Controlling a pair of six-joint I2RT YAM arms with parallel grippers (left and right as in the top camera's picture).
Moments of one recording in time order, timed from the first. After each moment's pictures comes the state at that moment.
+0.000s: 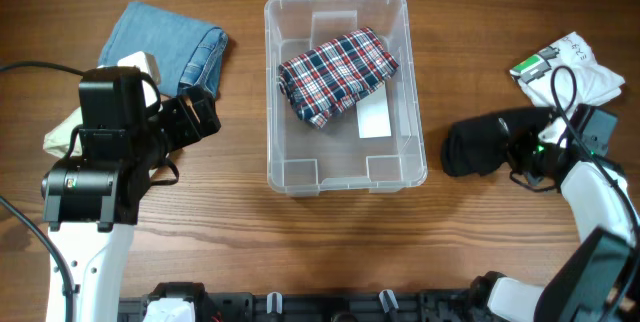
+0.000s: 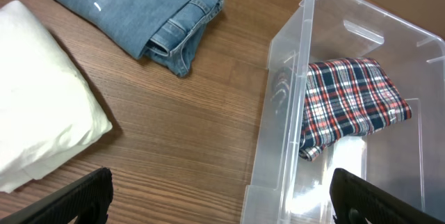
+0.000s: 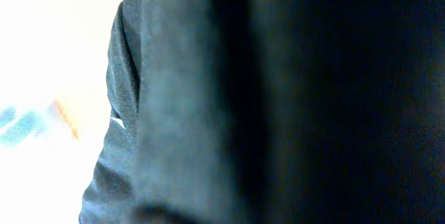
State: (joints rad) left arm -0.04 1.08 1.18 -0.95 0.06 -0.41; right arm -0.45 1.43 0.74 -0.43 -0.43 0.42
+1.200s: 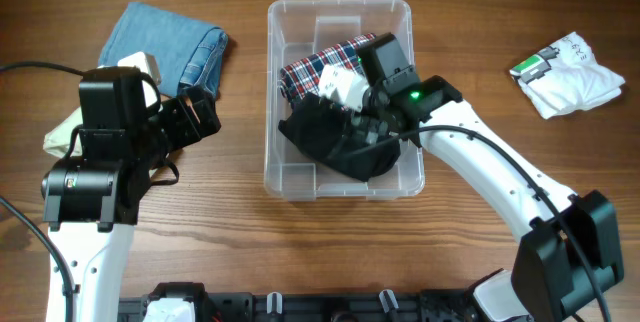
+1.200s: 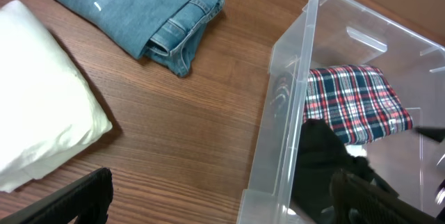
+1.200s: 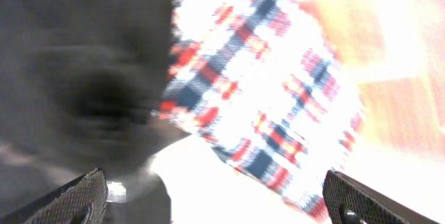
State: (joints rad) left arm -0.04 1.08 1.18 -0.95 0.06 -0.41; right arm 0.52 1.66 1.25 -0.60 0.05 -0.72
